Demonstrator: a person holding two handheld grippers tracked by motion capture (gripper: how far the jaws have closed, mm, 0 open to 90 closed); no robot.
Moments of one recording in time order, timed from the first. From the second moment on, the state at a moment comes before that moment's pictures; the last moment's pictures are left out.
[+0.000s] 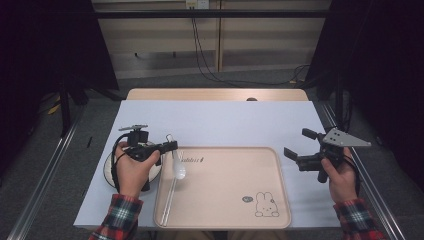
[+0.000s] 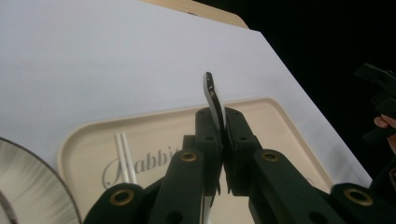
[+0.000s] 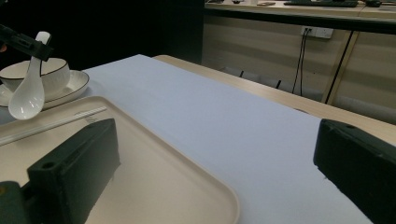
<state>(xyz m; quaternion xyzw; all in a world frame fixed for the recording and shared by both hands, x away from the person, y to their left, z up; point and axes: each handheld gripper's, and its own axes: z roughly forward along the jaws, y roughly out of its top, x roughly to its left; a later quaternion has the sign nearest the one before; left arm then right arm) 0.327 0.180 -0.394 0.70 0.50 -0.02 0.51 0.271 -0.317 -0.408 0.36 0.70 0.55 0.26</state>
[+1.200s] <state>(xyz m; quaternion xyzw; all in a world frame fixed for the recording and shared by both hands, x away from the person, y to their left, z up) 0.329 0.148 -0.434 0.74 0.49 -0.07 0.47 0.269 -0.320 -0.407 0.36 0.70 0.55 0.26</state>
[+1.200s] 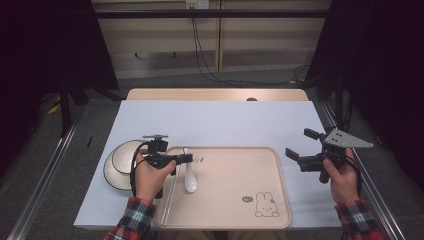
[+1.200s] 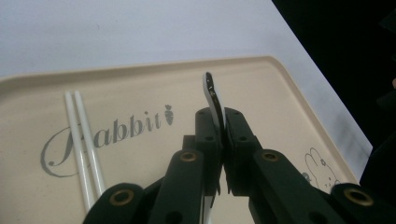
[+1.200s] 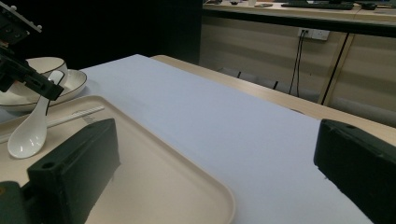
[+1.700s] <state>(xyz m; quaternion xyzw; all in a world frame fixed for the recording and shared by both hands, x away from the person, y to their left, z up) 0.336 0.139 -0.448 0.73 0.49 -0.07 0.46 0.269 -0.321 -0.407 0.36 0.70 0.55 0.27</state>
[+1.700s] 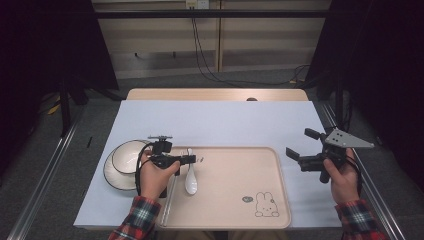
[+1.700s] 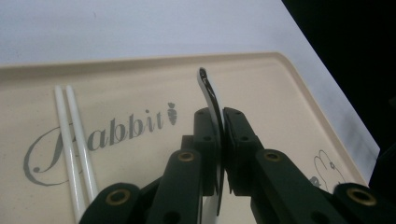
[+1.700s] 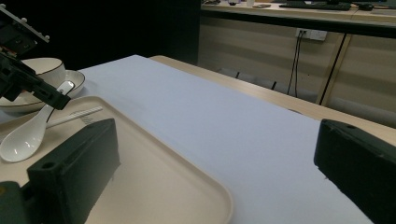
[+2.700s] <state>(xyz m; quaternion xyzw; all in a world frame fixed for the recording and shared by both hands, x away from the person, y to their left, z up) 0.352 0.138 -0.471 0.72 0.53 -0.05 0.45 0.269 -0.321 -0.407 0.36 0.71 0.55 0.26</state>
